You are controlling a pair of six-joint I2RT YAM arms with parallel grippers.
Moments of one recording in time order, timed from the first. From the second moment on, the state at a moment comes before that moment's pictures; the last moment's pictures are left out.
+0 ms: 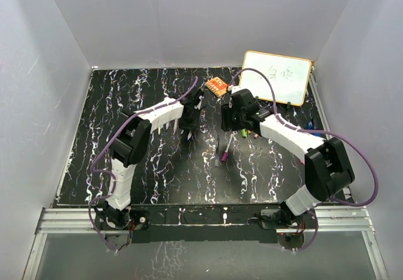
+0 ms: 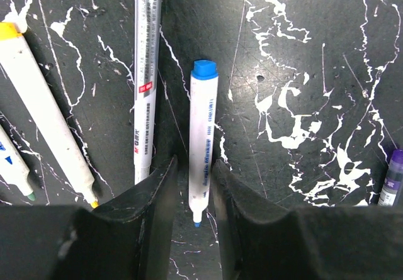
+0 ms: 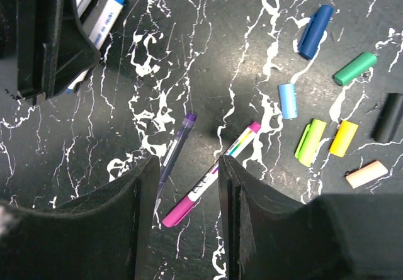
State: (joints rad) left arm -0.60 2.13 1.59 -0.69 -0.10 -0.31; right arm 0.49 1.55 1.10 -0.36 -0.03 0.27
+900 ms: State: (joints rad) left arm -0.59 1.83 1.49 -0.59 -0.13 -0.32; right arm 0.68 1.73 1.09 -0.41 0.05 0.36
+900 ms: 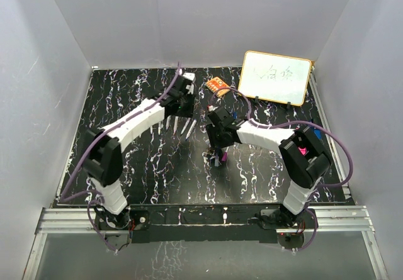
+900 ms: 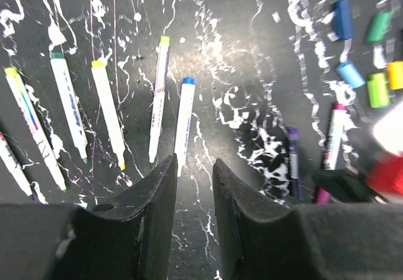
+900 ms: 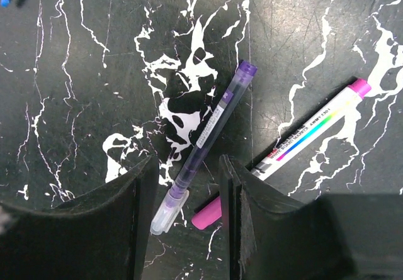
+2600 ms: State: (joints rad) left arm -0.58 1.34 0.82 0.22 0.24 -0.58; right arm 0.73 1.39 0.96 -0.10 0.04 0.32
